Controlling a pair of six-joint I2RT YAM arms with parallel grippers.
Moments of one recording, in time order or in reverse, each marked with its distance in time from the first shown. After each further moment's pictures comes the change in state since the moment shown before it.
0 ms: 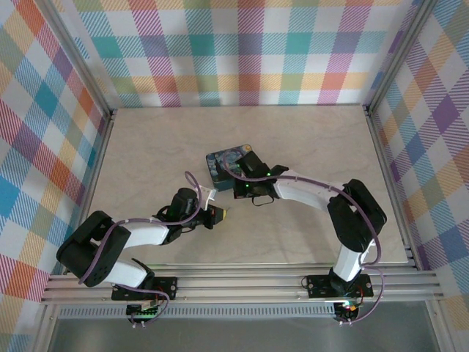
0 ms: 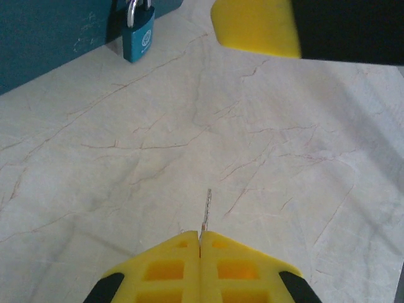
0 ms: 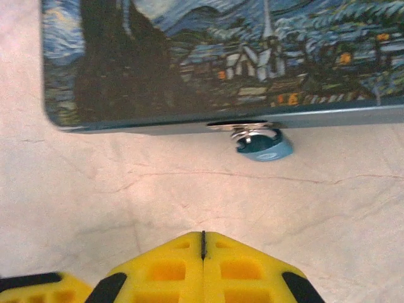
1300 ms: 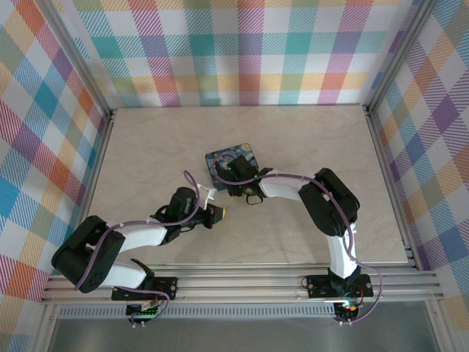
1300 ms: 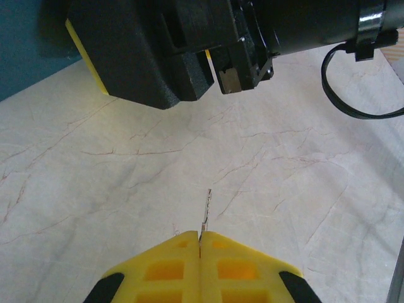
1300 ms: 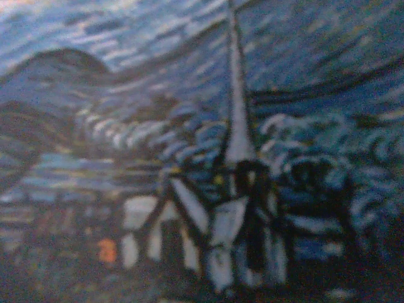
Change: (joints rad) left arm 0.000 -0.051 0.005 -0.056 -0.006 0.013; right arm -0.001 0.240 0.059 0.164 0.198 -0.138
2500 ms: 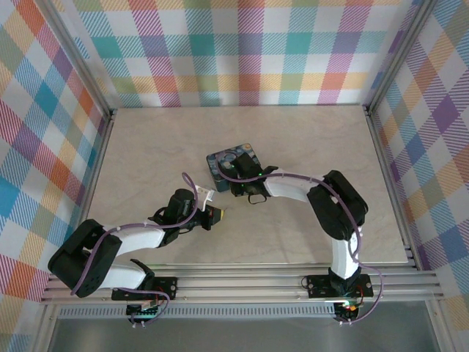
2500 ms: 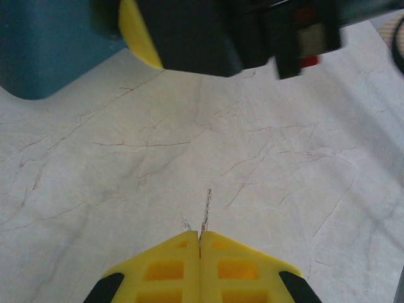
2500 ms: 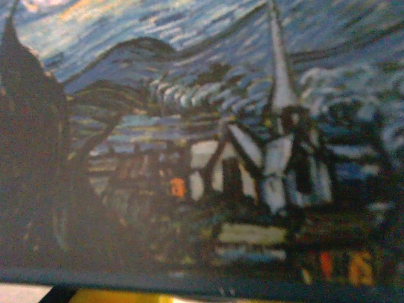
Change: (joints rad) left arm 0.000 -0.032 -0.023 -0.011 -0.021 0.015; right arm -0.006 -0.092 -0.027 -0.051 -0.096 0.043
